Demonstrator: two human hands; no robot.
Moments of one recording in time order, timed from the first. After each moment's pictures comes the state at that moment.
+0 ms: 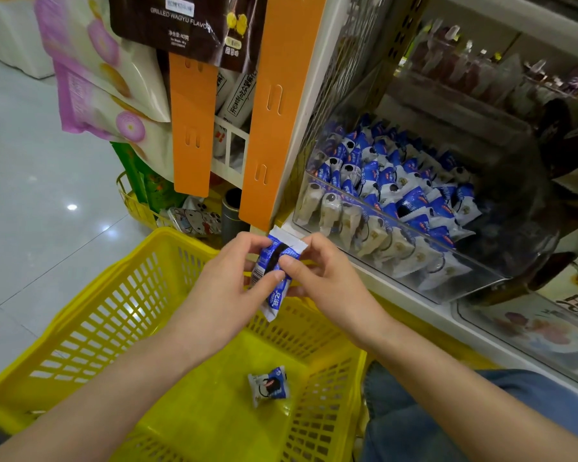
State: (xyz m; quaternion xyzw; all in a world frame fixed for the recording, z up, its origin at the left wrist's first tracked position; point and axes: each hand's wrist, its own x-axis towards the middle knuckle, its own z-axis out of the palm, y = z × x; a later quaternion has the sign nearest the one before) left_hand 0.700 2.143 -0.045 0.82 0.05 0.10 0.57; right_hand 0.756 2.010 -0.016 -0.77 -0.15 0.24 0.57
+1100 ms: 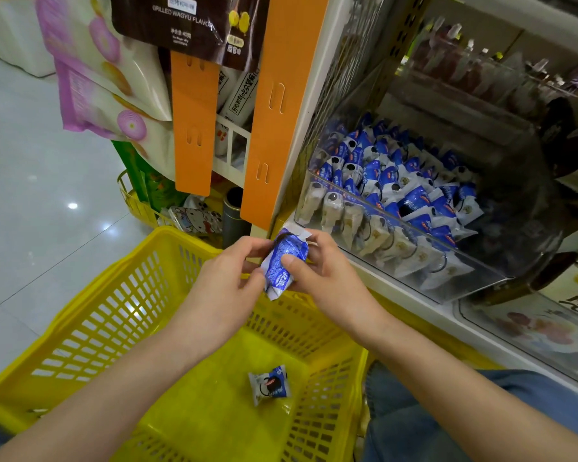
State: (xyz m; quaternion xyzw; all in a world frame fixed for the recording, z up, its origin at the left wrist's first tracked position) left_hand 0.702 2.144 -0.044 0.83 0.08 0.08 0.55; right_hand 0.760 2.012 -0.024 -0.74 -0.16 0.25 0.61
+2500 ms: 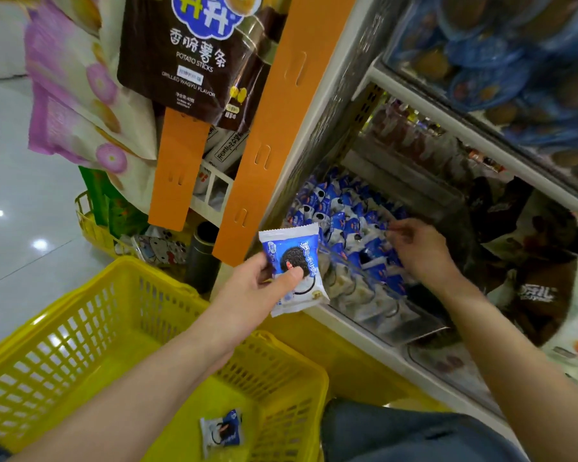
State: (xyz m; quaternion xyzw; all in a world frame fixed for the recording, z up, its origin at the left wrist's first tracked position) left_hand 0.734 2.118 -0.008 0.60 0.08 -0.01 0.80; right_hand 0.883 1.918 0.046 -0.97 -0.01 -0.05 0.23
